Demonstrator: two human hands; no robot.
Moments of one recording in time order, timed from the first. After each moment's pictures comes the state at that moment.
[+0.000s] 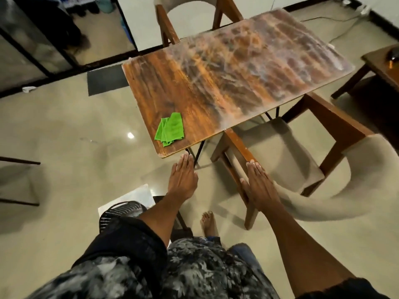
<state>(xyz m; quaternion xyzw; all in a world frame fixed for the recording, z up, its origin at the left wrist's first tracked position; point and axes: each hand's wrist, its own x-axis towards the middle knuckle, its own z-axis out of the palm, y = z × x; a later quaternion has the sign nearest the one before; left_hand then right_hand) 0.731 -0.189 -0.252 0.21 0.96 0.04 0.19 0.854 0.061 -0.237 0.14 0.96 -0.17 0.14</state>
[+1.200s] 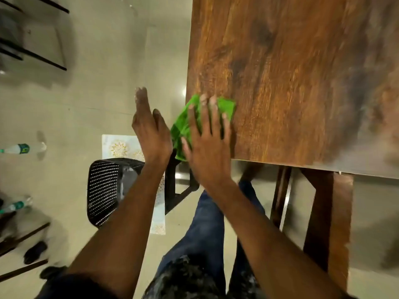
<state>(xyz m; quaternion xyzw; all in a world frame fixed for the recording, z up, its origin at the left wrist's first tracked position) 0.522 -0.285 -0.412 -0.32 0.90 0.29 -0.07 0.526 -0.146 -0.411 -0.19 0.96 -0.13 0.14</state>
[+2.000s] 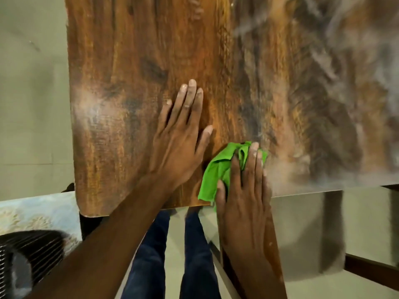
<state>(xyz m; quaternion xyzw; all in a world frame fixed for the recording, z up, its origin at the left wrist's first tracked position) 0.415 -0.087 -0.428 0.10 0.97 0.20 0.03 0.534 0.063 -0.408 0.06 0.99 -0.02 0.09</state>
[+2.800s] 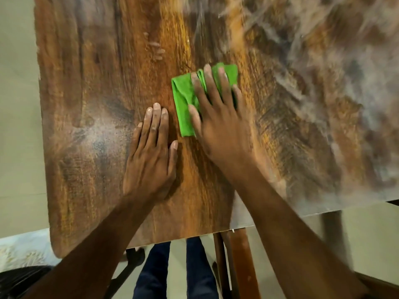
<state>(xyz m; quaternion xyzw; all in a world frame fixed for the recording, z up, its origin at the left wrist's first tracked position) 0.387 -0.071 -0.436 0.07 0.99 0.15 0.01 0.317 0.102 -0.425 -0.08 0.99 -0.07 0.03</state>
